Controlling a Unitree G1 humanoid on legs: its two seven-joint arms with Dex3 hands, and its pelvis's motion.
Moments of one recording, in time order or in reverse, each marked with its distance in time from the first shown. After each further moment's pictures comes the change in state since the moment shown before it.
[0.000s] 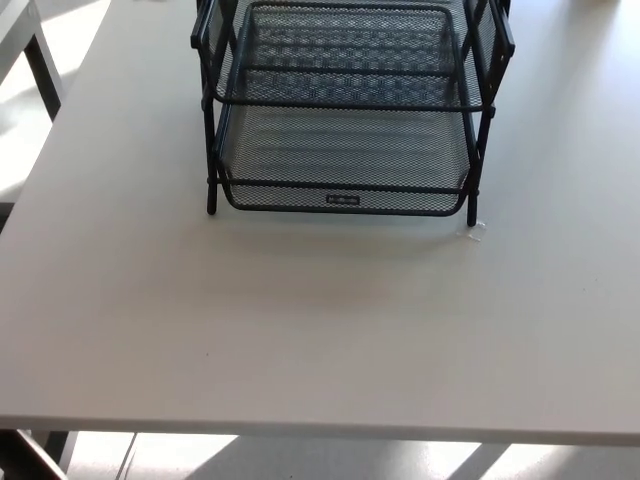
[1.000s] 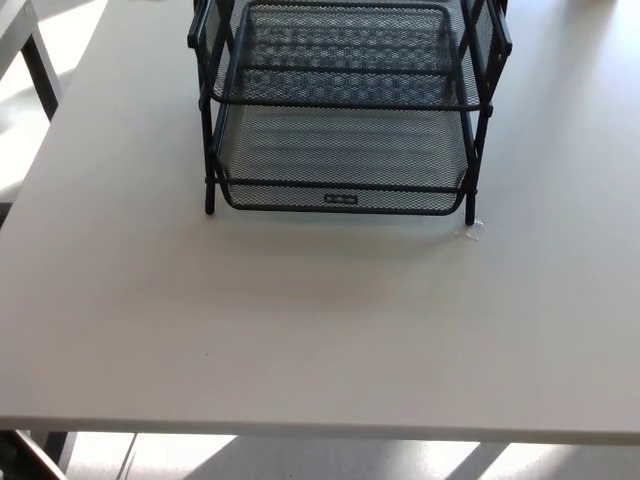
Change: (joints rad) left_arm 0.101 0.170 0.045 -0.254 0.064 -0.169 -0.040; right_arm 0.111 -0.320 -0.282 -0.236 -0.002 0.107 -0.024
